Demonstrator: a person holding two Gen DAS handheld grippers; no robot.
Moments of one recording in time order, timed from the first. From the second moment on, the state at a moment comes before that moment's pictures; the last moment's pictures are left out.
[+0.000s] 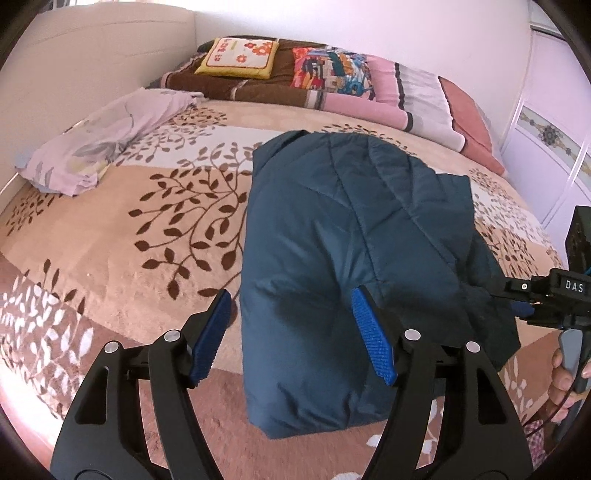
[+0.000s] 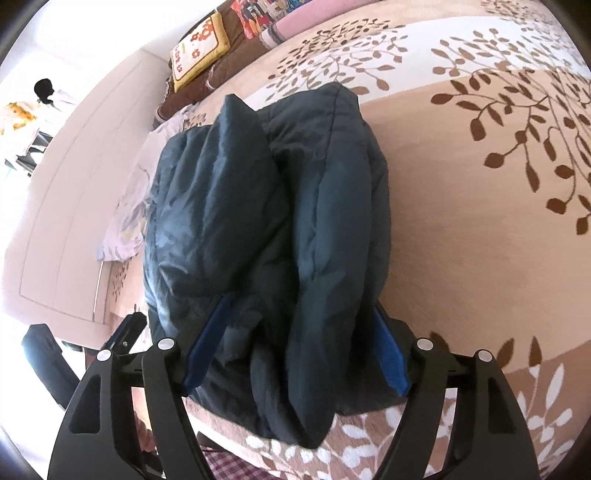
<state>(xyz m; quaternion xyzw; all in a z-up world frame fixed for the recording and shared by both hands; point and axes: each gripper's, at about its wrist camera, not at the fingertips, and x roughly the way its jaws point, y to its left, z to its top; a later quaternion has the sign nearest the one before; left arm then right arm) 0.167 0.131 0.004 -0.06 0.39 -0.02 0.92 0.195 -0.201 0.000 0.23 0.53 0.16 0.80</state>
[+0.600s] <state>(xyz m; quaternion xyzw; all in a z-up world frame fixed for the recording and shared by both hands) 0.100 0.112 0.040 -0.06 0.38 0.01 0.92 0.090 -0.182 0.061 0.06 0.43 0.17 0.89</state>
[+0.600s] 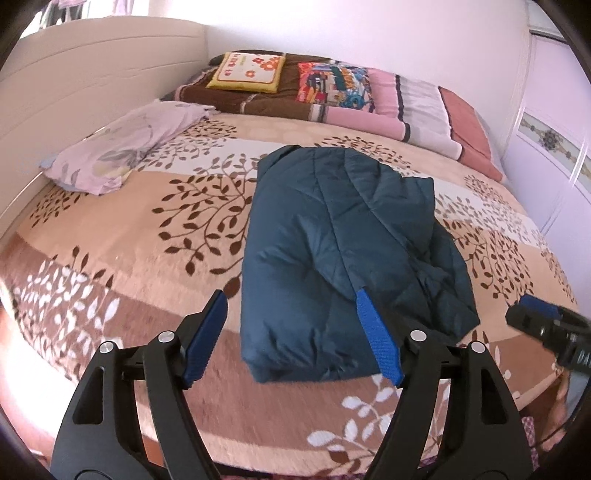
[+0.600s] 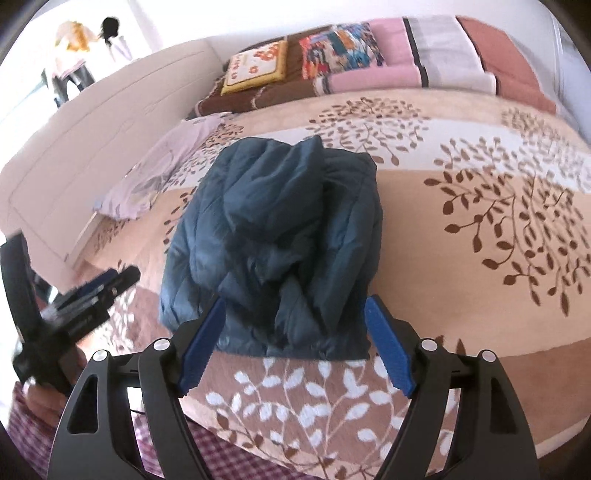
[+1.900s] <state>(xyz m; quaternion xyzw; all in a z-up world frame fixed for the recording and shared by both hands) 0.007 0.057 -0.019 -0.03 0.46 0.04 0.89 -0.004 -0.156 -0.003 0.00 0.46 0.15 0.88</state>
